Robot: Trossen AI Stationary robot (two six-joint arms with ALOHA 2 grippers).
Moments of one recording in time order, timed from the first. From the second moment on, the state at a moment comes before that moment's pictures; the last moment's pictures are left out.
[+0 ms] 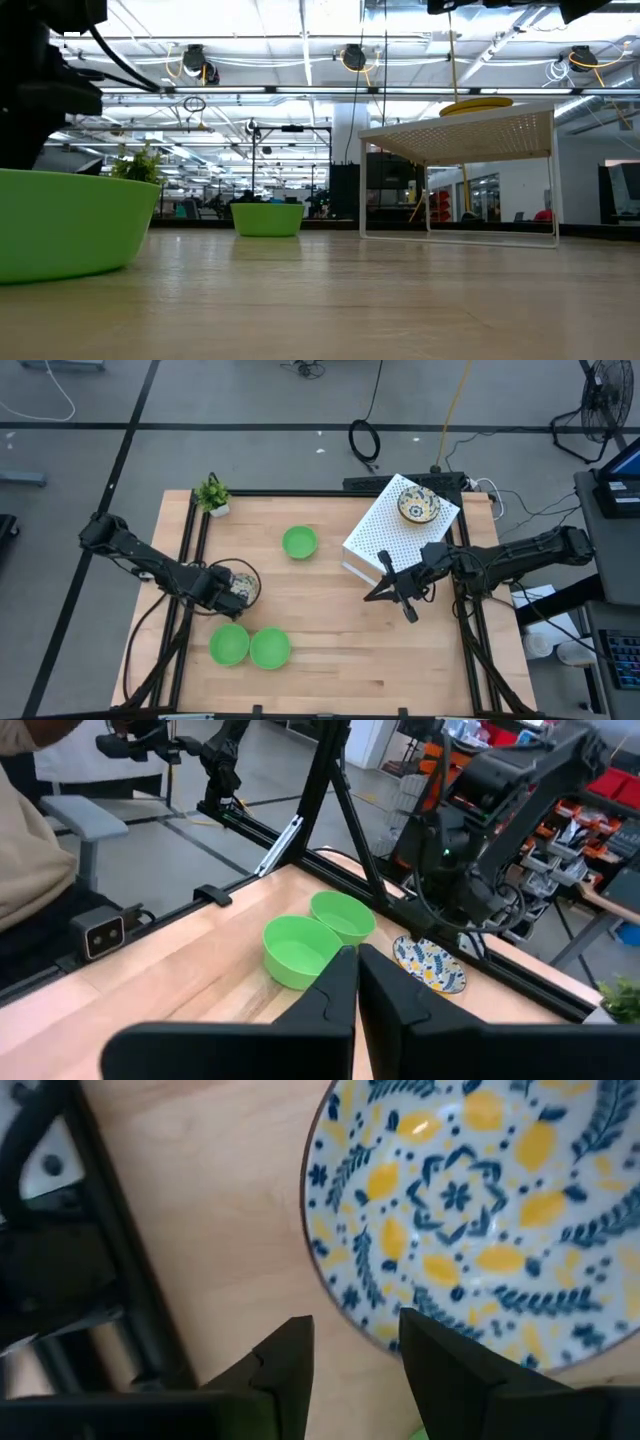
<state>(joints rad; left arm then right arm) -0.42 1.23 0.74 -1.19 -0.06 -1.73 0.13 1.02 0.66 0.22 -0.29 -0.38</state>
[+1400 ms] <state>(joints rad) -0.40 1.21 0.68 -1.14 -0.16 -1.84 0.13 1.02 0.66 0.23 -0.29 -0.40</state>
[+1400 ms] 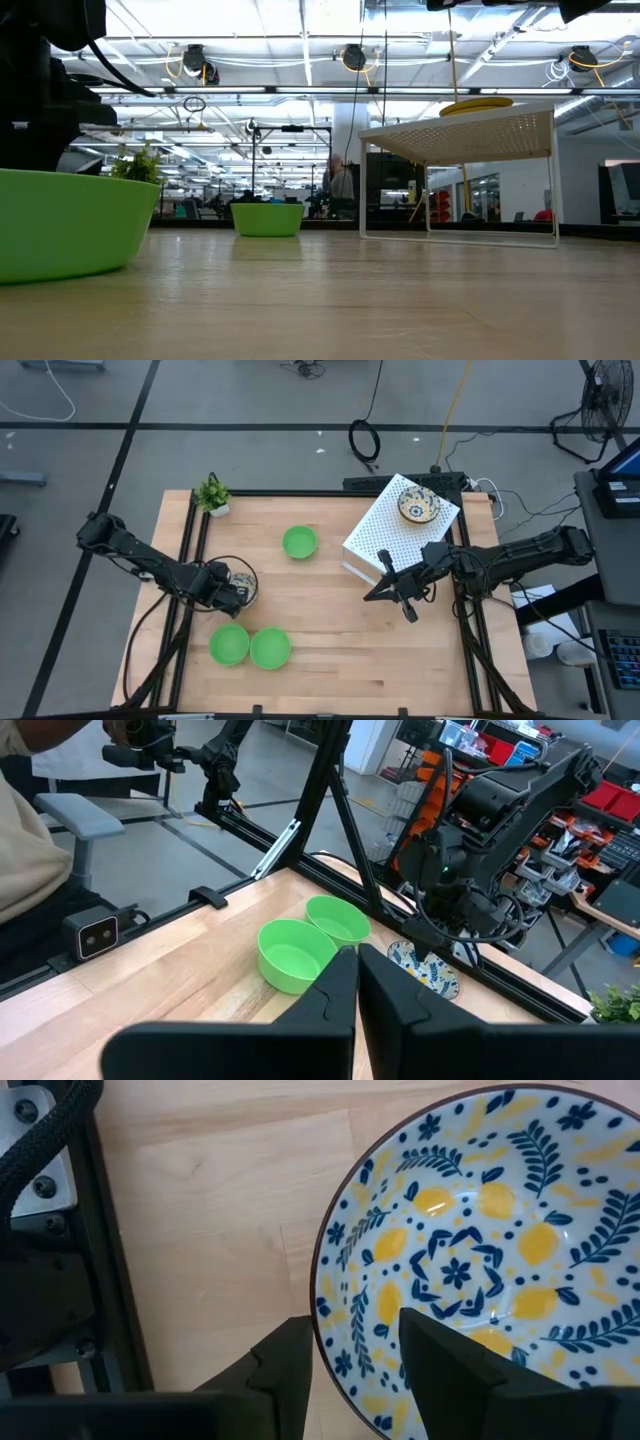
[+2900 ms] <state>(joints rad) -0.33 1.21 0.62 -1.07 -0.23 -1.78 0.13 1.02 0.66 0.23 -0.29 -0.40</state>
